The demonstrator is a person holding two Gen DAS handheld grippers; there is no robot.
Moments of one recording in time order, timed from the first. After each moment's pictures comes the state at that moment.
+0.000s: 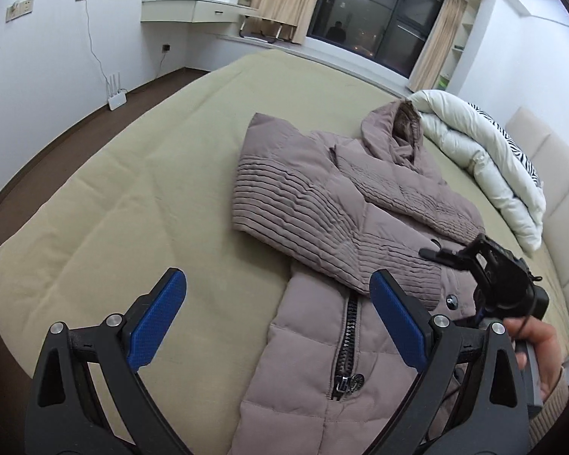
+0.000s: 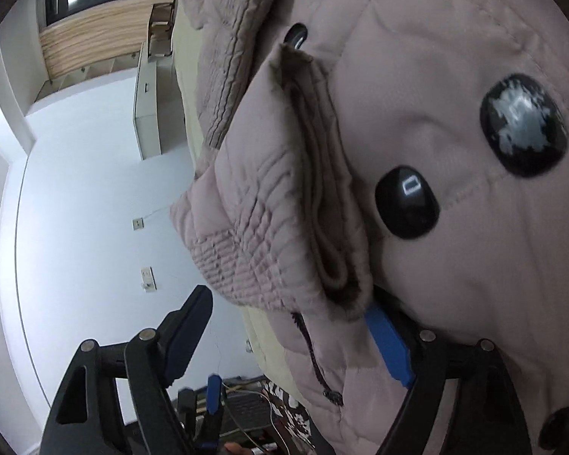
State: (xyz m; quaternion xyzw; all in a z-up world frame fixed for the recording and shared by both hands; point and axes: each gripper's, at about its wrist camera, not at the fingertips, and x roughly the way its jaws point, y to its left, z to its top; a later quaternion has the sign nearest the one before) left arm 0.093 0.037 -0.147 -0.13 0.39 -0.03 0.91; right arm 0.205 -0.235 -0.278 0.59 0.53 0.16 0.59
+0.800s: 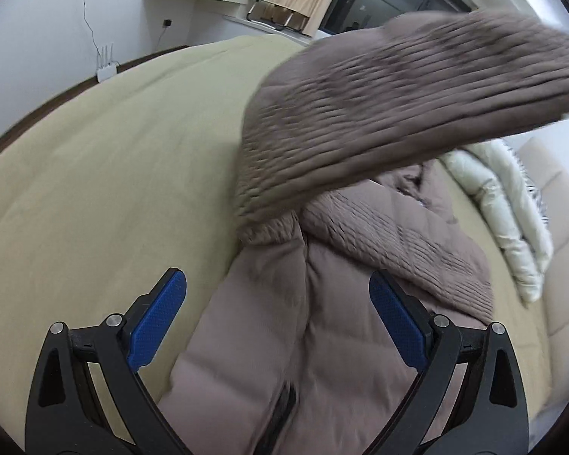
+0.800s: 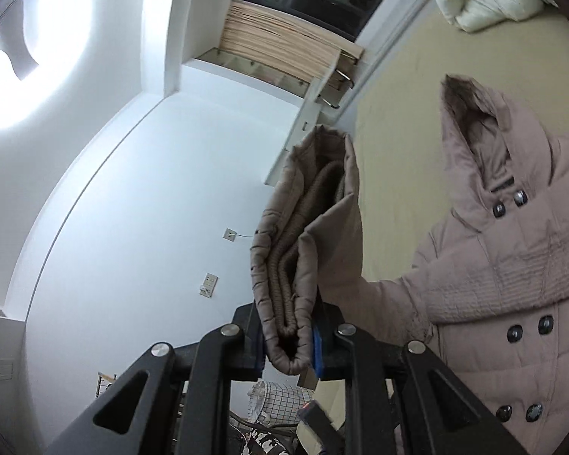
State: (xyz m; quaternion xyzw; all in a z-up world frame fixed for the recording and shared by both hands) left arm 0.259 -0.019 -0.207 -0.18 0.41 -0.01 0.90; right arm 0.280 -0.293 0.007 0.46 0.31 0.32 0.77
